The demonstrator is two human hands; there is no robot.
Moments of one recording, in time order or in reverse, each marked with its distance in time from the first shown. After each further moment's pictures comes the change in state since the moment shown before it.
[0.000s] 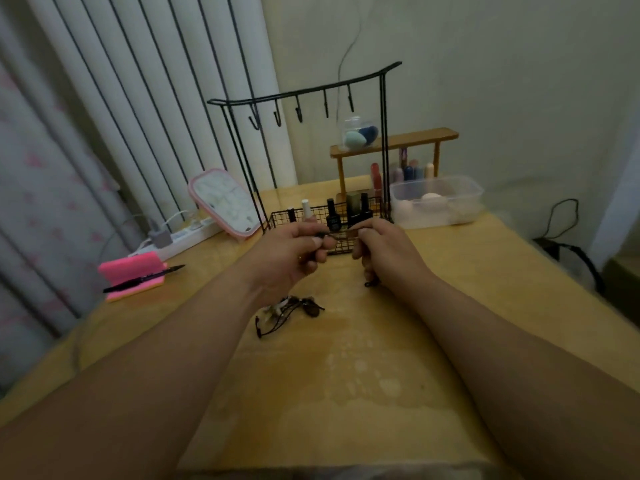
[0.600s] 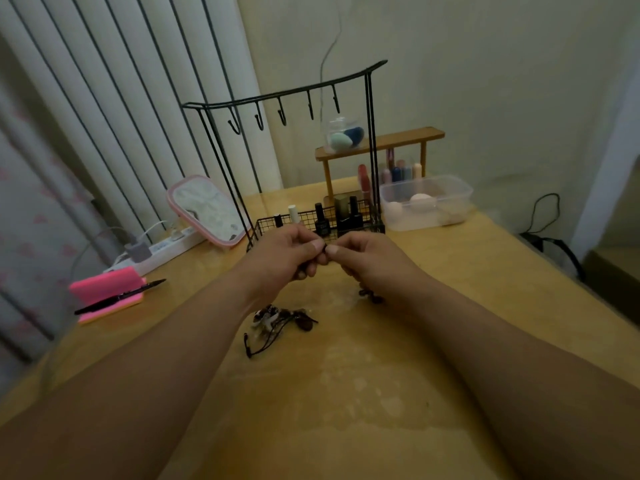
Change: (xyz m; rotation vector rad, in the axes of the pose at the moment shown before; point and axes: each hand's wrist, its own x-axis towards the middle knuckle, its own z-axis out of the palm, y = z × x) left_hand 0.020 -0.001 -0.003 0.397 -0.052 0.150; right_hand 0.000 0.005 -0.002 -0.105 -0.148 -0.073
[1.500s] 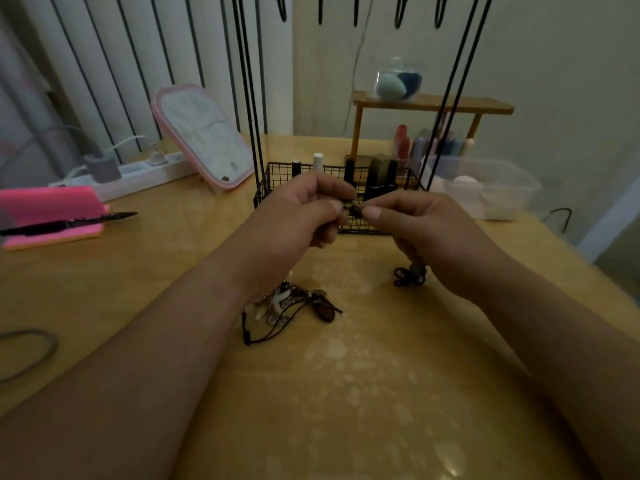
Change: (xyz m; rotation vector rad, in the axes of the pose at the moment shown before) left_hand 0.010 -0.039 -0.013 -0.244 0.035 0.144; right_hand 0.022 -0.012 -0.008 -0.055 -0.069 -0.012
